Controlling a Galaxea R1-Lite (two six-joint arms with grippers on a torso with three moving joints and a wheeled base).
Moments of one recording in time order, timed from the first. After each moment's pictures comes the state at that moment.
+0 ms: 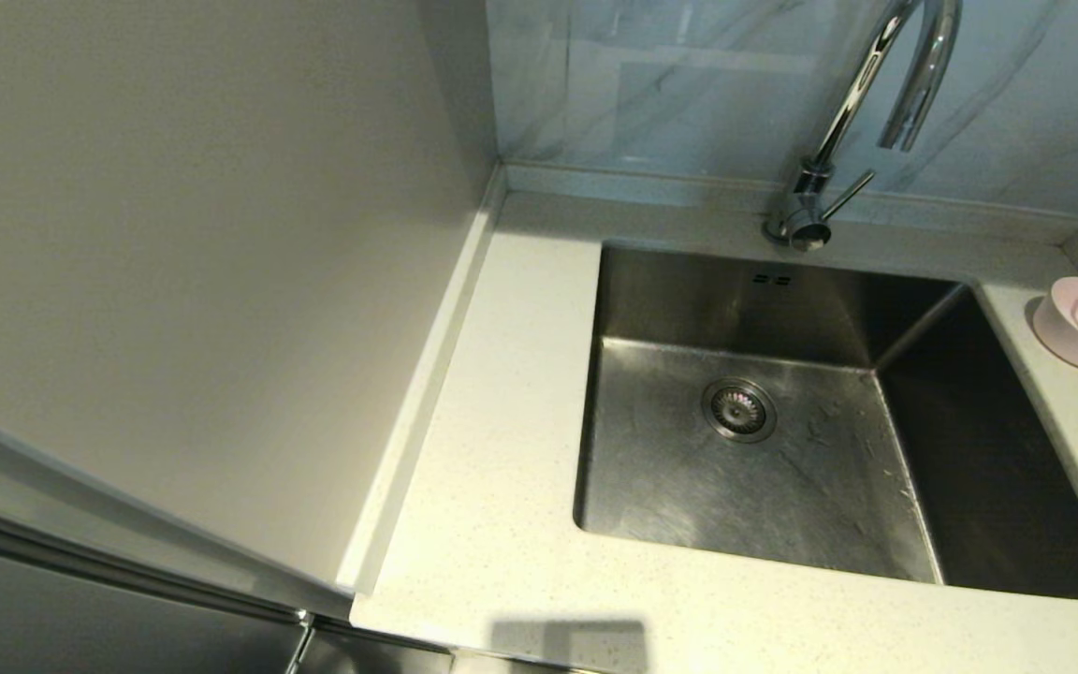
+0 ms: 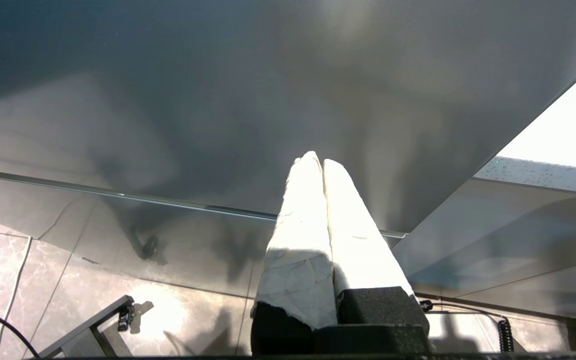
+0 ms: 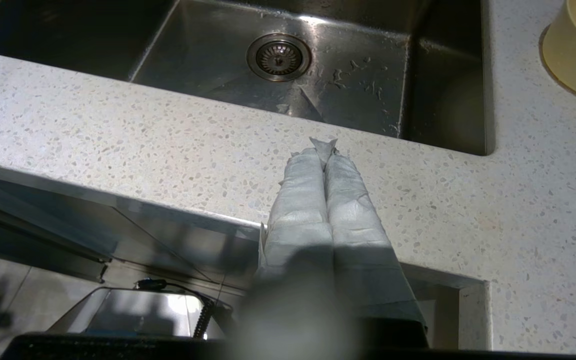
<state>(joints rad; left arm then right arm) 0.00 0.00 0.00 0.00 0.02 -0.03 0.00 0.00 0.00 0.01 0.01 0.00</state>
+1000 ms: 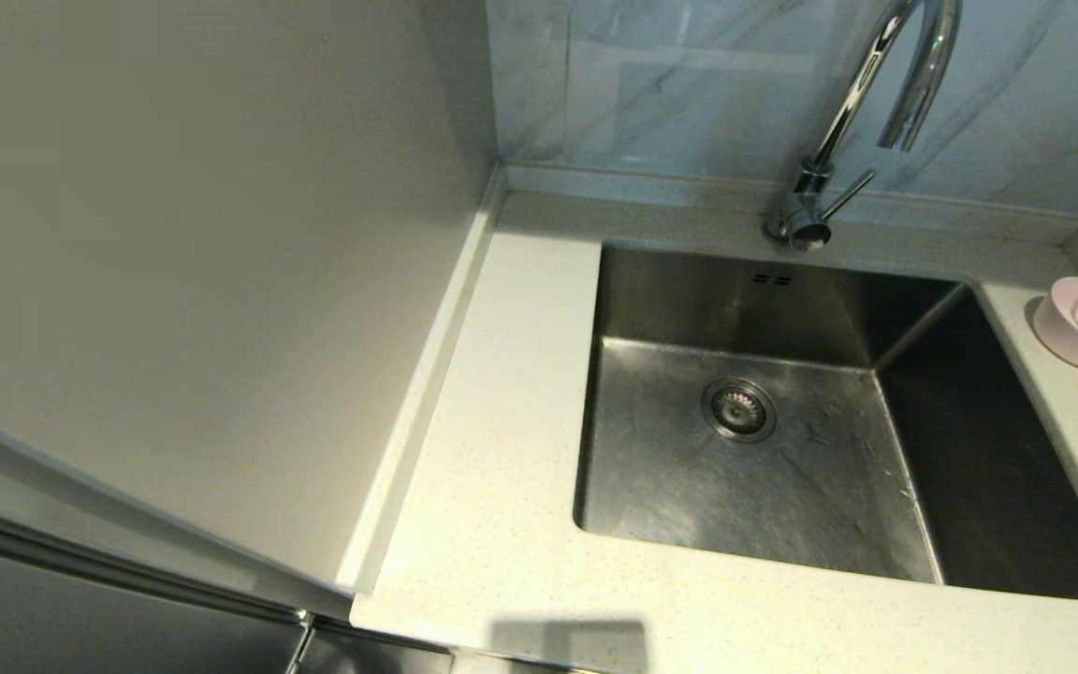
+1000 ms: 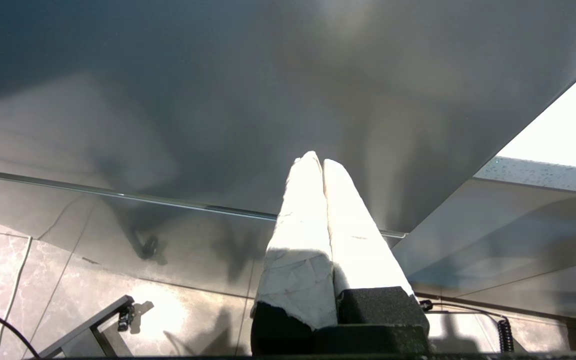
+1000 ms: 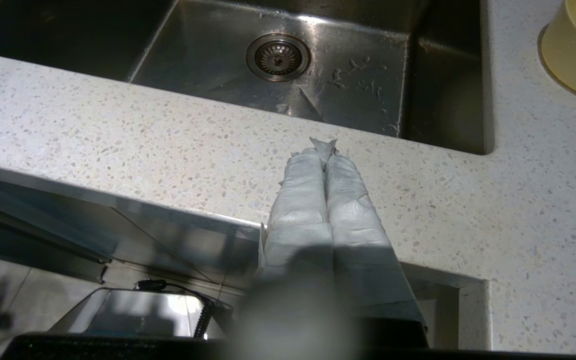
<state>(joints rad) 0.00 0.00 0.00 0.00 0.02 -0.03 0.00 0.00 0.00 0.01 0.00 -0.01</state>
